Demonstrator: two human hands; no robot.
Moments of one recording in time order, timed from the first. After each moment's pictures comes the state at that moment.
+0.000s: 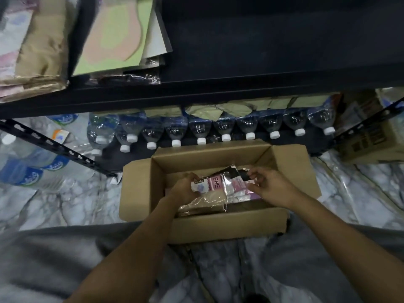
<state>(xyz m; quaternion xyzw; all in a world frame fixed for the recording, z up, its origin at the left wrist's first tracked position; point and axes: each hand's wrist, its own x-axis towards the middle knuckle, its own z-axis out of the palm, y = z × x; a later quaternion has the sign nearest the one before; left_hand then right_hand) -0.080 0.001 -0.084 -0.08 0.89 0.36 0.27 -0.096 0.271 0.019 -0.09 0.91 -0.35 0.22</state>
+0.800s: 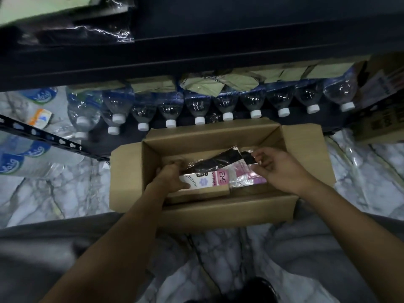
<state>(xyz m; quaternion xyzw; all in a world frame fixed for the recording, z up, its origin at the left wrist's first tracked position) -0.089 -0.032 -0.124 -0.10 0.92 0.20 0.33 -0.113 0.277 -0.018 -0.04 0.88 -0.42 0.23</state>
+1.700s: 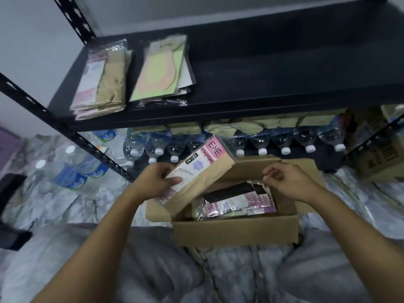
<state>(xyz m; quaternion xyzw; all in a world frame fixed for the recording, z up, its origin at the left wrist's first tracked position) -0.040 -0.072 0.110 -0.12 0.90 0.40 0.15 -0.103 0.275 0.071 -0.07 0.89 -0.40 0.21</state>
